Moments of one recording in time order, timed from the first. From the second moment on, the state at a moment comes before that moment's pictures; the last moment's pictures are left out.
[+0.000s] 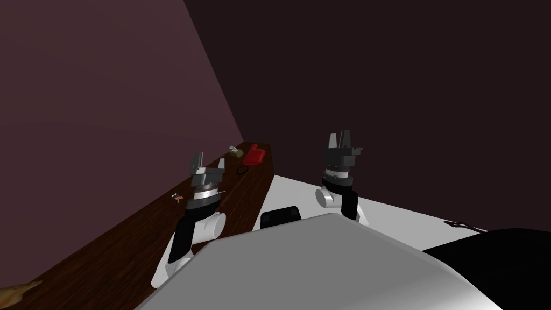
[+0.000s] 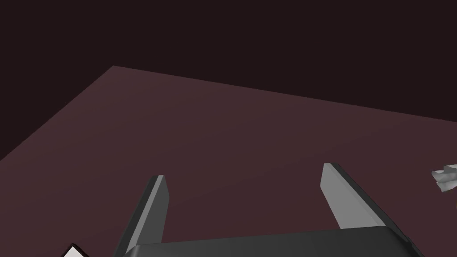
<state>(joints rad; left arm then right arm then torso) 0.47 0.23 0.01 -2.37 0.13 -0.29 0.16 0.46 0.03 0.01 -2.36 -0.05 -0.63 0.02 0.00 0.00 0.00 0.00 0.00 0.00</state>
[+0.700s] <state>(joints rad) 0.44 0.35 0.06 -2.34 0.25 -0.13 0.29 0.46 0.03 0.01 -2.36 -0.05 -0.63 0.02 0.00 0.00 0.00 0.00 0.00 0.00</state>
